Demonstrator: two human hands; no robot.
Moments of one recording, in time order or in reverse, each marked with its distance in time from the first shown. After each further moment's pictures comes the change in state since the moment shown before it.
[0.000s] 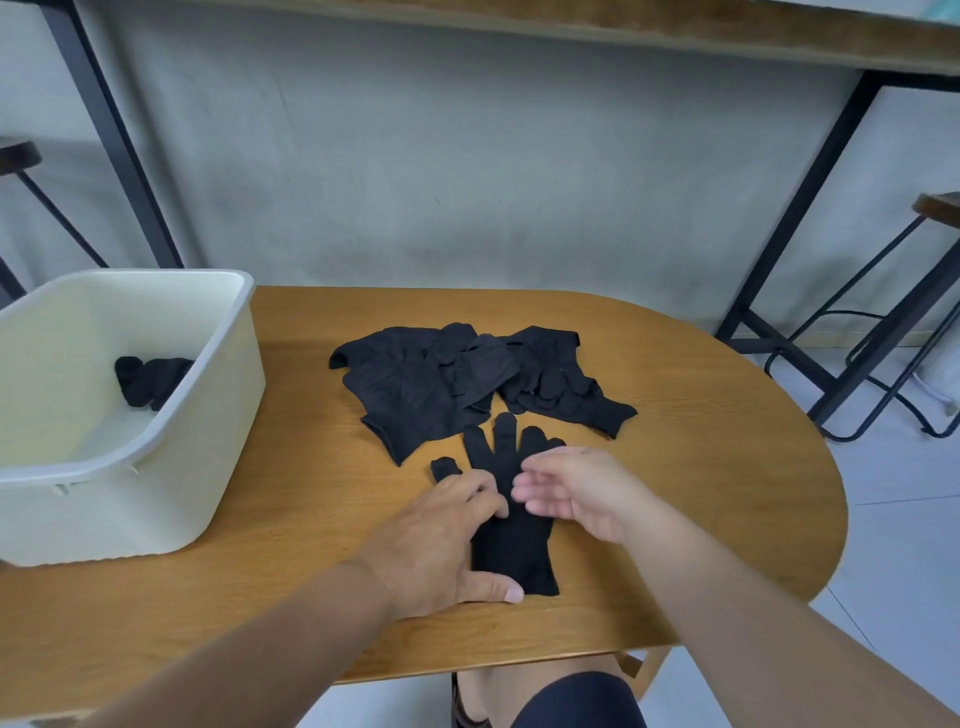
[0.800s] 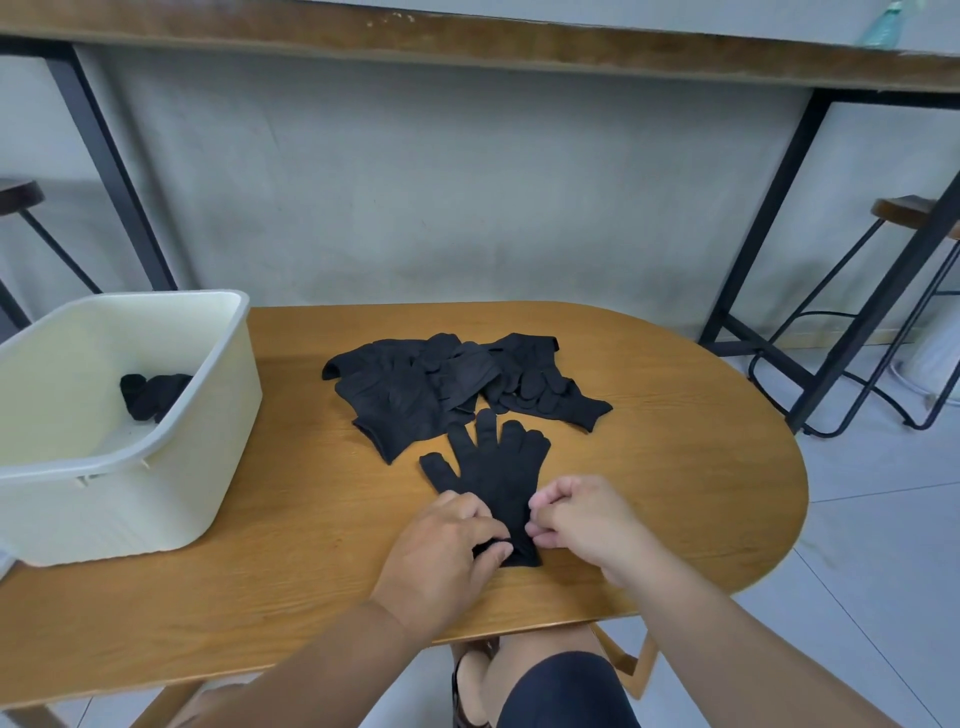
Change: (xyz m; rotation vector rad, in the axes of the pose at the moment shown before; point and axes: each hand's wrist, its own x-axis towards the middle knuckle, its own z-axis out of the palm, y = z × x) left_hand -0.014 0.031 0.030 -0.001 0.337 -0.016; right_hand -0.049 0.037 -0.006 -0.252 0.153 -0.091
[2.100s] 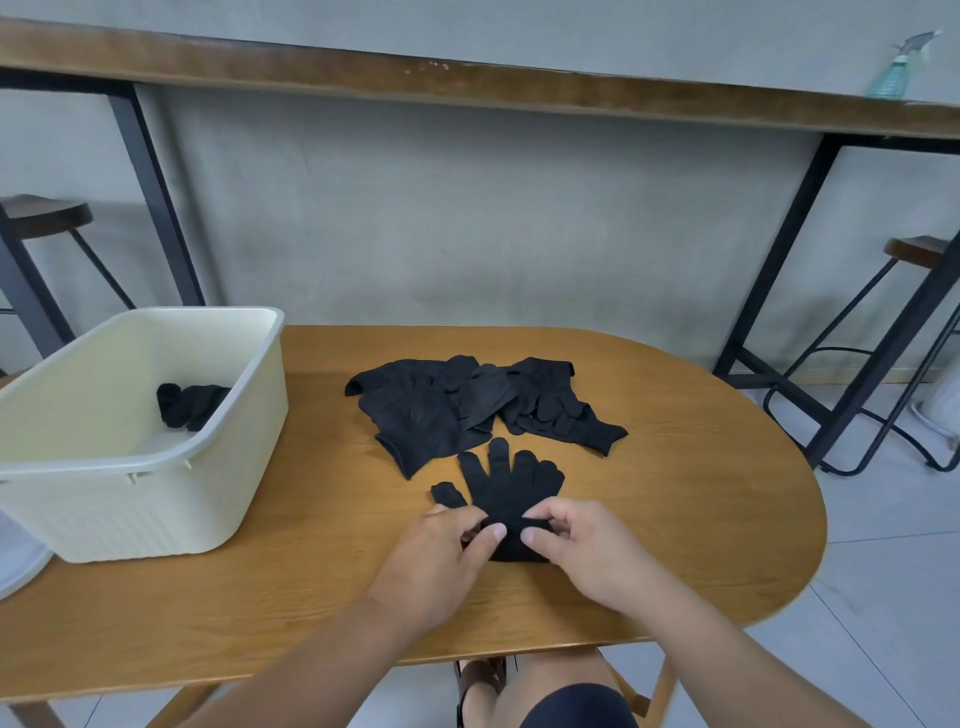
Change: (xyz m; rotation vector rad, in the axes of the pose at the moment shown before) left_hand -0.003 -0.011 -0.017 -0.139 -0.001 -0.267; right_hand -0.012 0.001 0.004 -0.344 -0.109 -0.385
